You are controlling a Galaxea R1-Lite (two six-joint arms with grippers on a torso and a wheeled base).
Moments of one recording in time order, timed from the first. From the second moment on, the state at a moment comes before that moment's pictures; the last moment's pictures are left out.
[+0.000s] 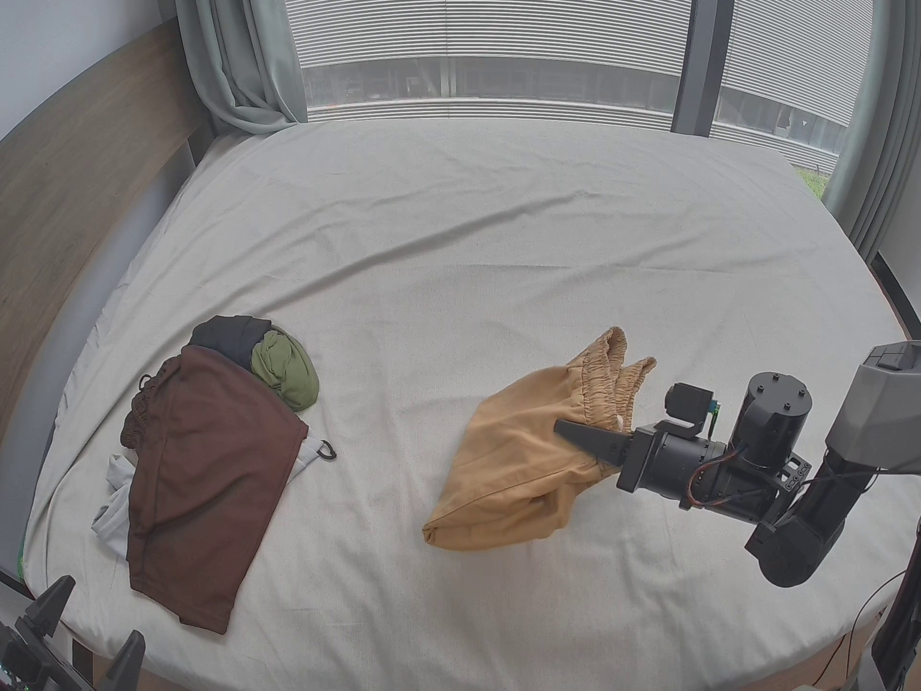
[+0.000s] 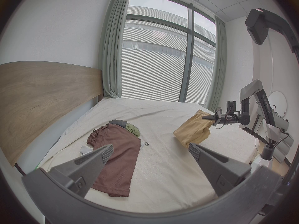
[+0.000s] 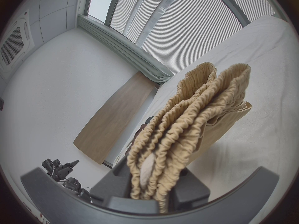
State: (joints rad) left arm -0.10 0.09 -0.02 -0.03 -0.13 -0.06; right arm 0.48 2.08 -0.49 -1.54 0.47 0.59
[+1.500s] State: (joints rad) left arm -0.10 0.09 -0.02 -0.03 -0.13 -0.06; right arm 0.45 2.20 -1.07 -1.17 0.47 0.67
